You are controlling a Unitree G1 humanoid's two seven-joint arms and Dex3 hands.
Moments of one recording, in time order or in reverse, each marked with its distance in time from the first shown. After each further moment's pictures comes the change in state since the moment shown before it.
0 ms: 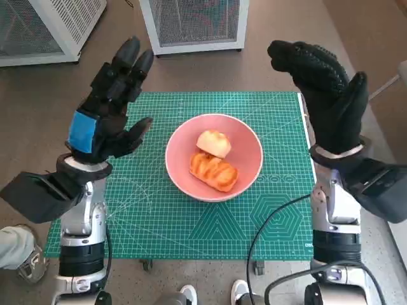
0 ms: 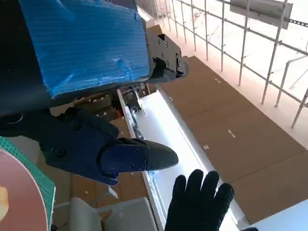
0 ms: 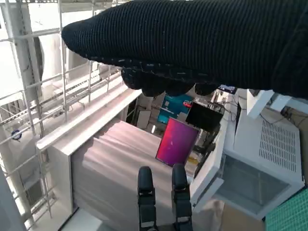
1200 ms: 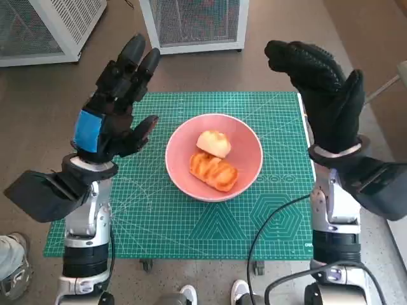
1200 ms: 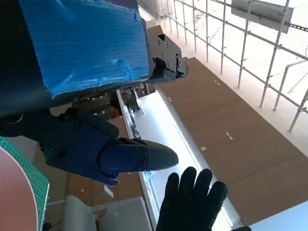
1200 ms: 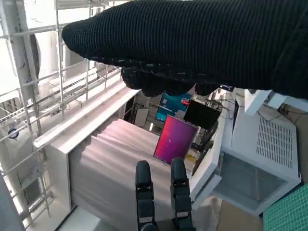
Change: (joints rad) left arm -0.004 -0.013 -0.015 -0.028 -0.003 0.032 0.038; right arm -0.004 0.000 0.005 0.000 -0.006 0.015 -0.007
